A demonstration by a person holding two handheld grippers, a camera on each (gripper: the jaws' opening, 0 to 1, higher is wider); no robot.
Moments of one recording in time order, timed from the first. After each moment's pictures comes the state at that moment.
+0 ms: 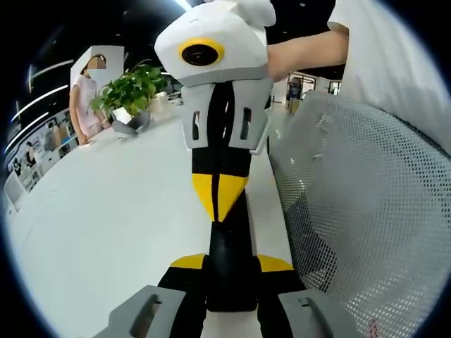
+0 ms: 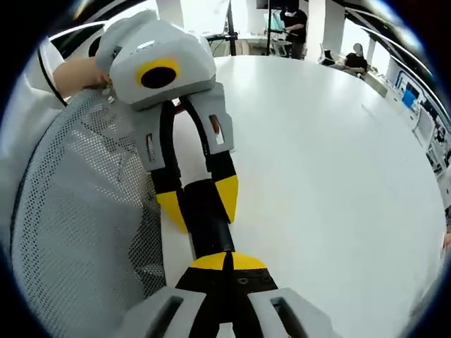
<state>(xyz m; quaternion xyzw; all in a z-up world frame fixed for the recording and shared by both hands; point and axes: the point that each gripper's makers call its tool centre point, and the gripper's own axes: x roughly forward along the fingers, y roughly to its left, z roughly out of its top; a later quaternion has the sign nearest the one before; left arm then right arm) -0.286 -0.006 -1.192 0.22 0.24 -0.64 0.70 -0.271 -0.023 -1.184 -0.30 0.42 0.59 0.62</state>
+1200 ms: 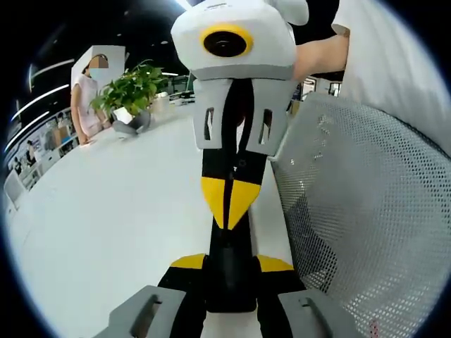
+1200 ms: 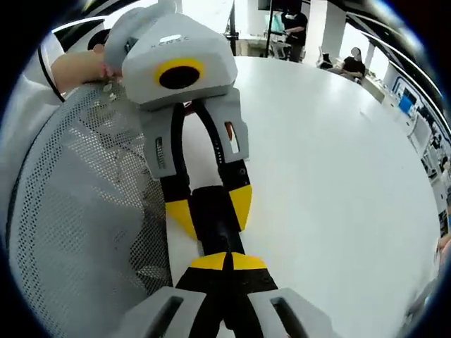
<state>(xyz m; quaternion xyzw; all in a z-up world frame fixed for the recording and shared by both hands) -0.286 -0.006 -1.190 0.21 0.24 -0.64 0.70 -0.284 -0.015 -1.181 -0.32 0.39 0.58 0.64</state>
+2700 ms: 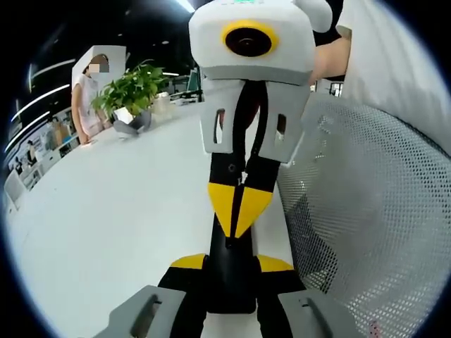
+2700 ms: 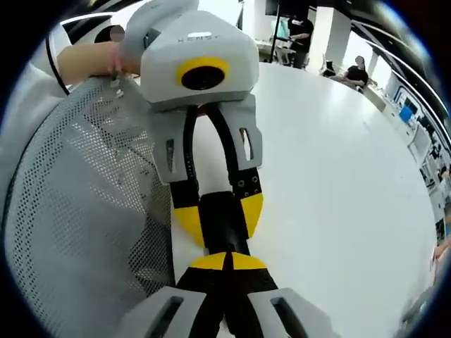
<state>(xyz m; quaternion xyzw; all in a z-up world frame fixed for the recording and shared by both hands) -0.284 -0.006 -1.192 0.21 0.24 -0.64 0.70 -0.288 -0.006 -1.183 -0.34 0.37 0.58 0.64</state>
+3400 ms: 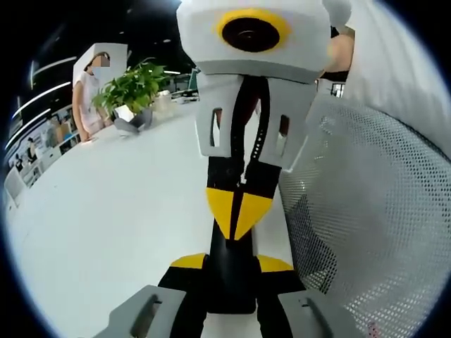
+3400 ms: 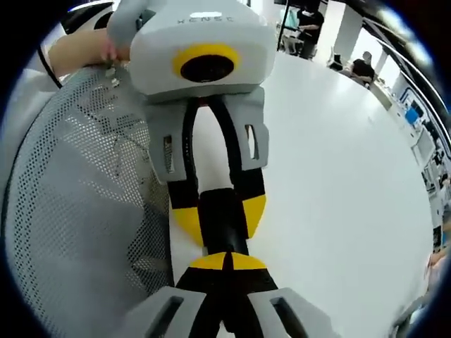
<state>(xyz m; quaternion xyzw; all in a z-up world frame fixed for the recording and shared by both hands) -0.284 -0.007 -1.192 0.21 0.25 -0.64 0.70 -0.287 -0.006 -1.183 -0.33 0.40 0.58 0.63</state>
